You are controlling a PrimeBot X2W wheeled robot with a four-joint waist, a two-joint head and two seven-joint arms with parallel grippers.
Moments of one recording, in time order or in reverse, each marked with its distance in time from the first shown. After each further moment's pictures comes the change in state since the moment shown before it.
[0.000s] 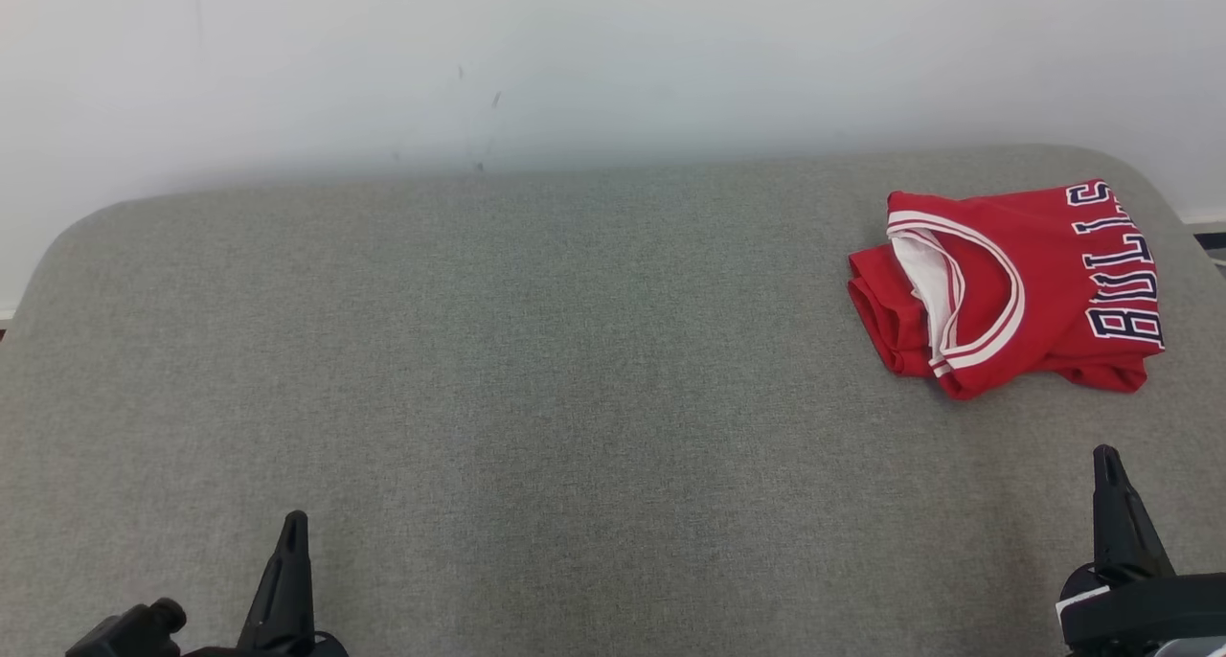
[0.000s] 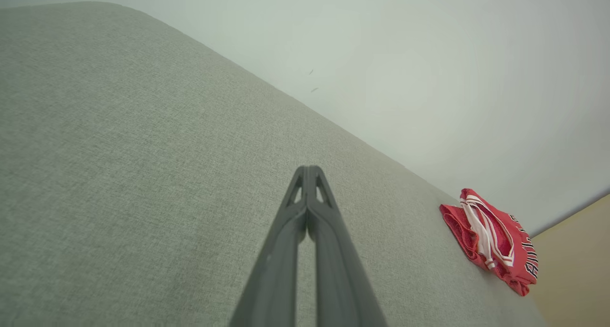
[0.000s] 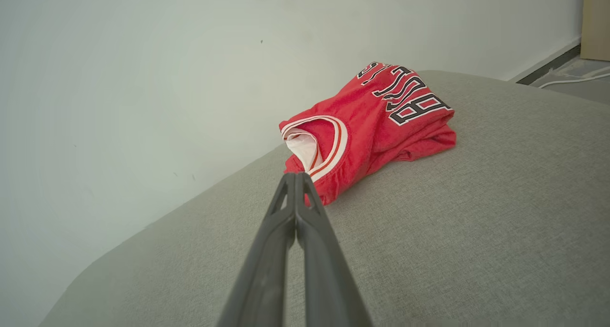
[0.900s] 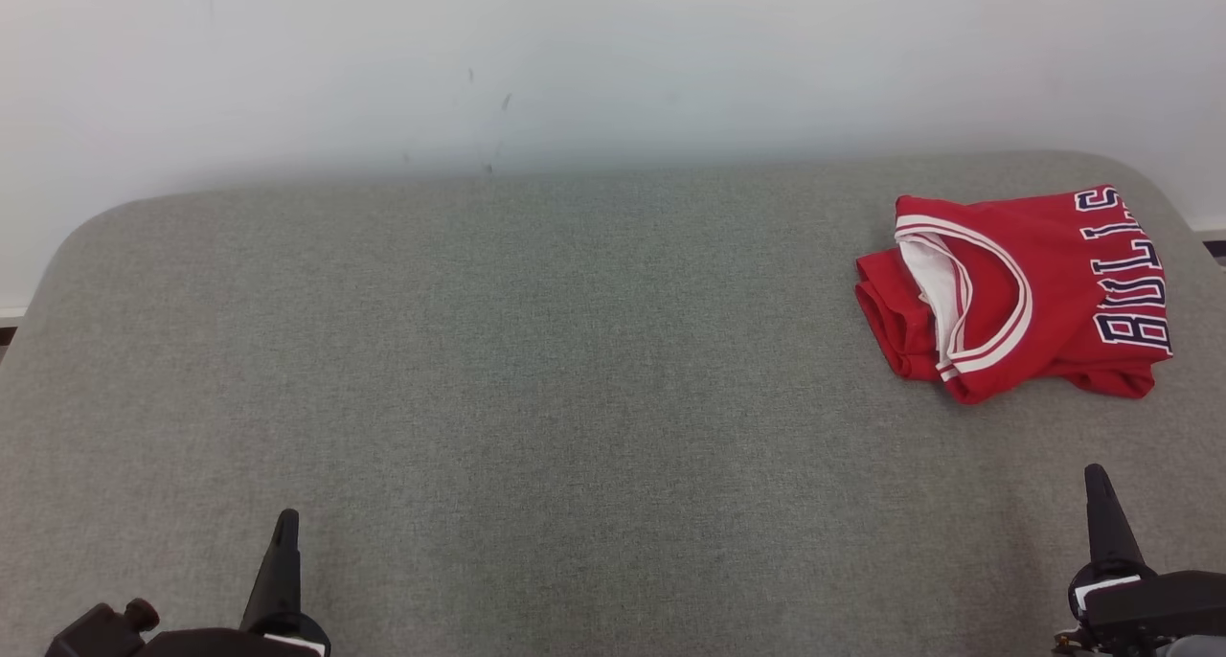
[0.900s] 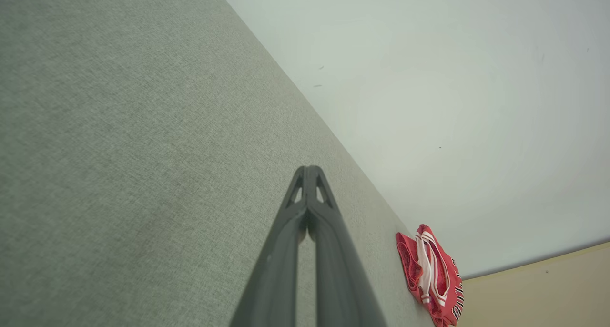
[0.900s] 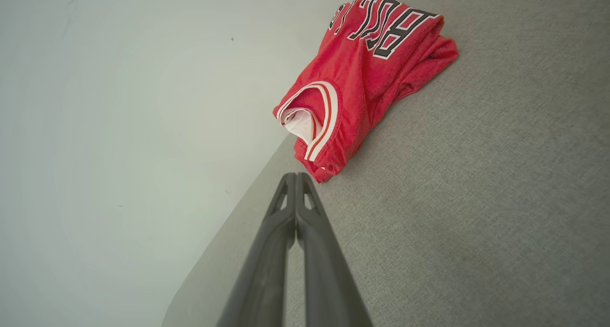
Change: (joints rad) left arm -0.042 -0.030 0.064 0.059 -0.289 -0.034 0.096; right arm -0.035 0.080 -0.083 0.085 0.295 0.063 0.097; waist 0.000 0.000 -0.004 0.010
